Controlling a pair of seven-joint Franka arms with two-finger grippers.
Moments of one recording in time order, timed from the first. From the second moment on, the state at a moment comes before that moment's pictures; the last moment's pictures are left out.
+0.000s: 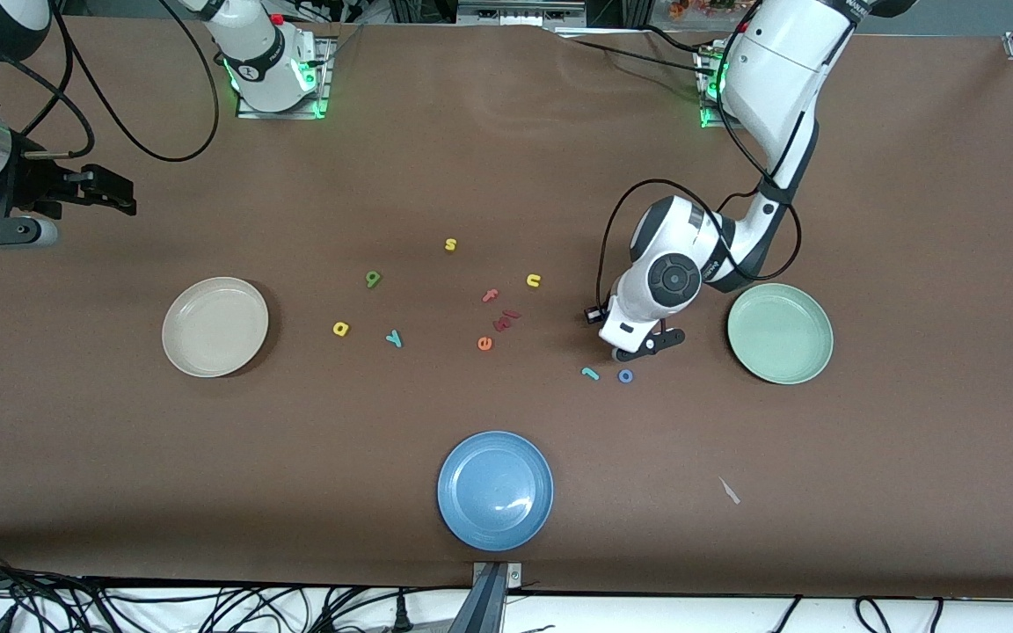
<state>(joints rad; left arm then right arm) -0.42 0.65 -0.09 -1.81 -0.18 2.31 -0.72 0.03 0.03 0.01 -1.65 -0.03 1.52 -0.05</state>
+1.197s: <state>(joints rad) -0.01 0.45 -0.06 -1.75 -0.02 1.84 -0.15 0.30 0.33 0.04 -1.67 -0.01 1.83 0.28</state>
